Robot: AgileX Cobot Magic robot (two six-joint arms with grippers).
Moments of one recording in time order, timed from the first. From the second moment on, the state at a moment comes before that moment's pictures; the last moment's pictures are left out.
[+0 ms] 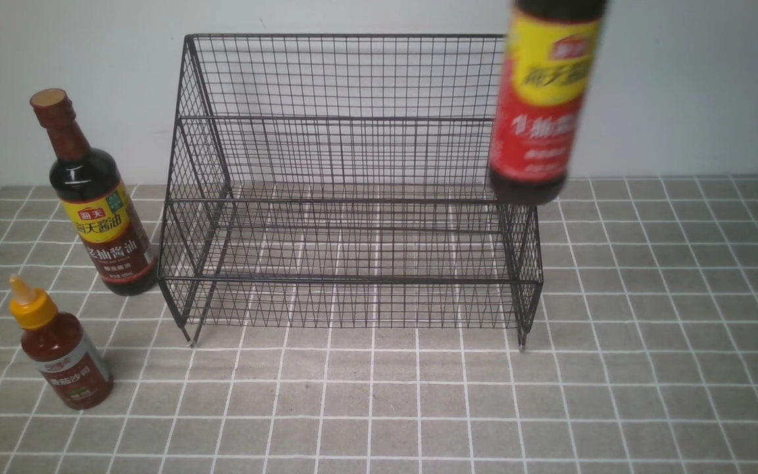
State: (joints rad) right arm 0.44 1.60 -1.77 0.22 0.70 -0.19; left arm 0.02 -0.01 0.03 0.06 0.38 -0.02
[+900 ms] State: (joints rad) right arm 0.44 1.78 -1.81 0.15 0.47 -0.17; left arm 0.02 -0.01 0.03 0.06 0.38 -0.02
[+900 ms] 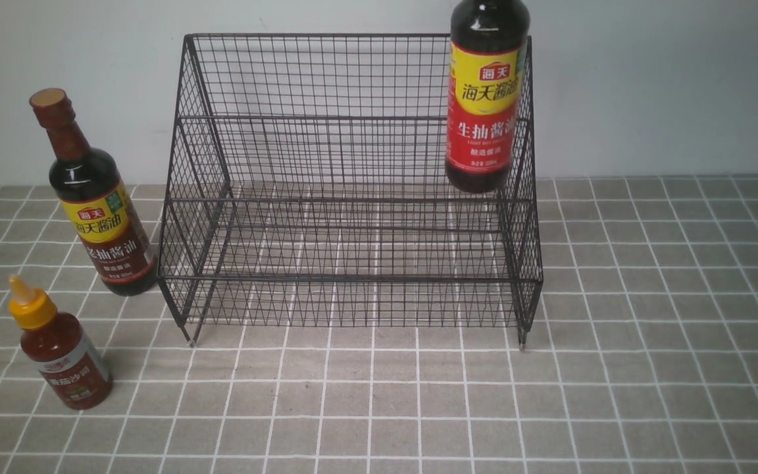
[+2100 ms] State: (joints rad) right arm 0.44 1.77 -1.81 0.14 0.87 -0.09; left arm 0.02 -0.01 0.03 0.06 0.38 -0.02
